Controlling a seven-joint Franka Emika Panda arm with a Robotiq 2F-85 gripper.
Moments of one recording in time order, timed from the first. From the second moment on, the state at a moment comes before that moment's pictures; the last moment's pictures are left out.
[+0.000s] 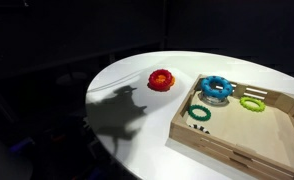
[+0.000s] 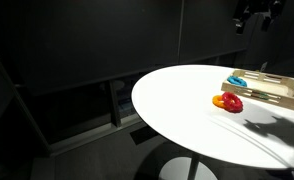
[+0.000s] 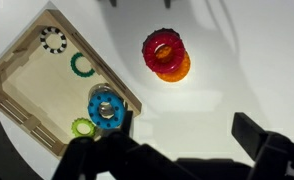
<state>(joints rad) -0.05 -0.13 0.06 -1.97 -0.07 1.86 0.43</state>
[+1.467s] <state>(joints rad) -0.08 0.02 -0.08 -1.86 0.00 1.90 0.18</state>
